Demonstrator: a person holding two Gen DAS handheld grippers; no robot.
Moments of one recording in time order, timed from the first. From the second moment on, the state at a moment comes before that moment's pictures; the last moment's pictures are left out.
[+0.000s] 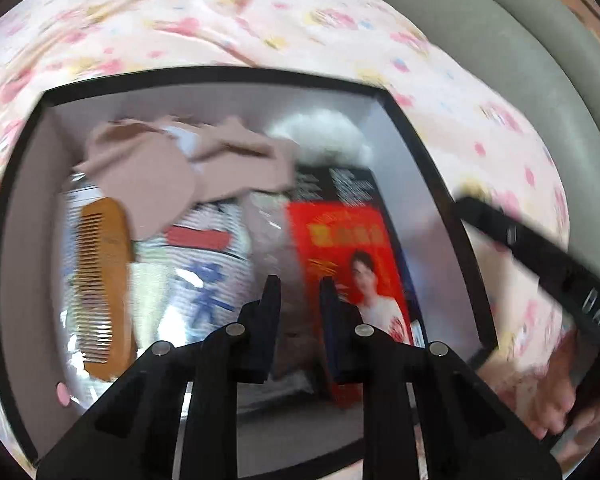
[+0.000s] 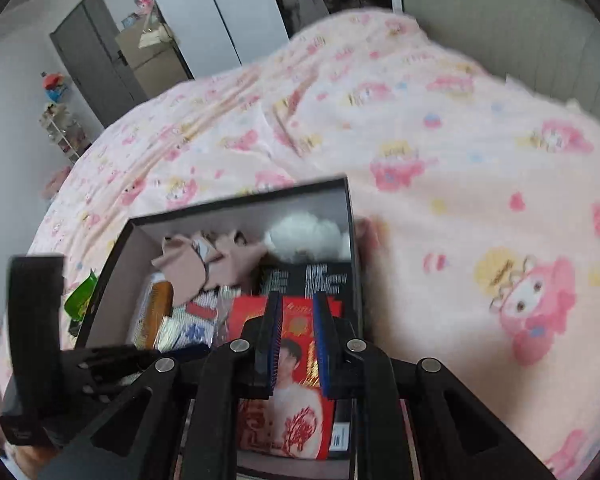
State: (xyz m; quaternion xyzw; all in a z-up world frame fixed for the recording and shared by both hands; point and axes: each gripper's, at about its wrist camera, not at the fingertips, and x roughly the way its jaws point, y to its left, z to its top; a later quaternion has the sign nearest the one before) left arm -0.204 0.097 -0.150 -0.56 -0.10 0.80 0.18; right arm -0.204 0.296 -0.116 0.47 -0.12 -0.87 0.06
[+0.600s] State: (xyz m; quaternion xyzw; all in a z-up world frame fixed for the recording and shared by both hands) left arm -0.227 0.157 -0.182 -0.63 -0.11 0.74 0.20; right arm -0.208 0.319 -0.116 0.46 -0.19 -0.87 0.04
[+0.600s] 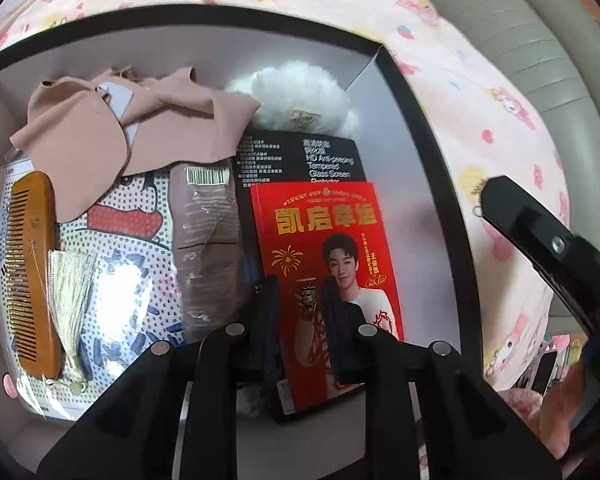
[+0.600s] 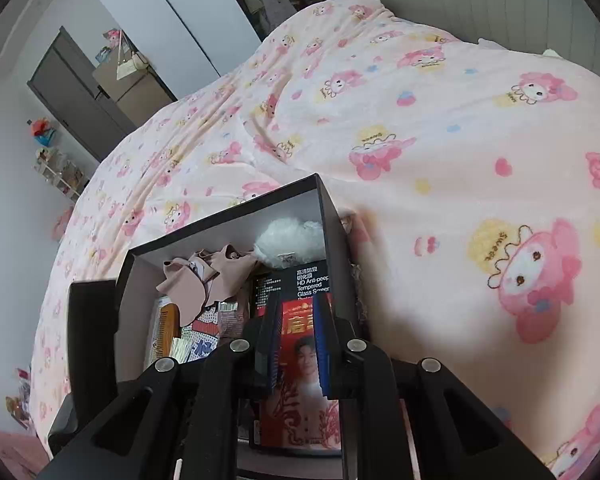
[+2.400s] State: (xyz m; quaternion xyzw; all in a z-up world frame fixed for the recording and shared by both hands) left arm -0.107 -0.219 -0.143 -0.54 -0.27 0.80 -0.06; right arm -0.131 -0.016 -0.138 0.50 -0.04 -0.81 0.30
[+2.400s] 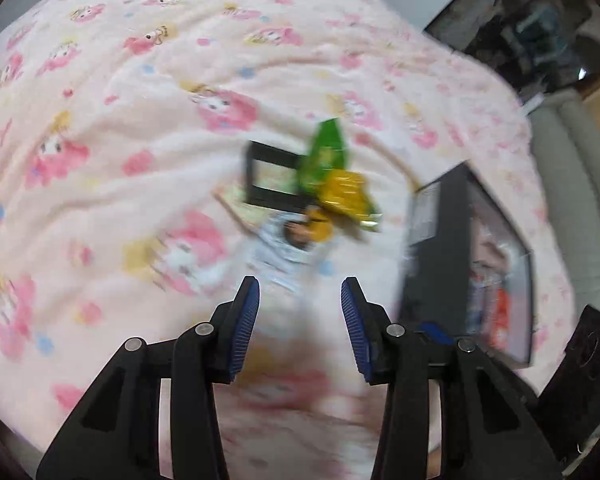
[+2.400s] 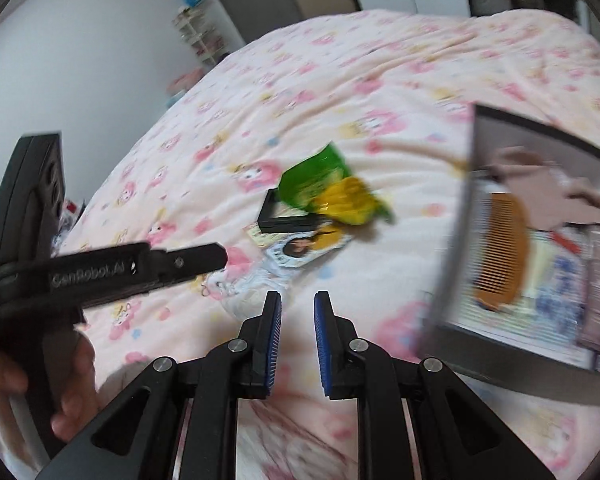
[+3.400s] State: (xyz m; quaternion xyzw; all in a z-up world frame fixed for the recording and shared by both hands) left arm -0.088 -0.155 -0.159 -0.59 -0.28 0.75 0.10; right arm -0.118 -0.008 -0.150 0.54 -0.09 -0.75 0.36
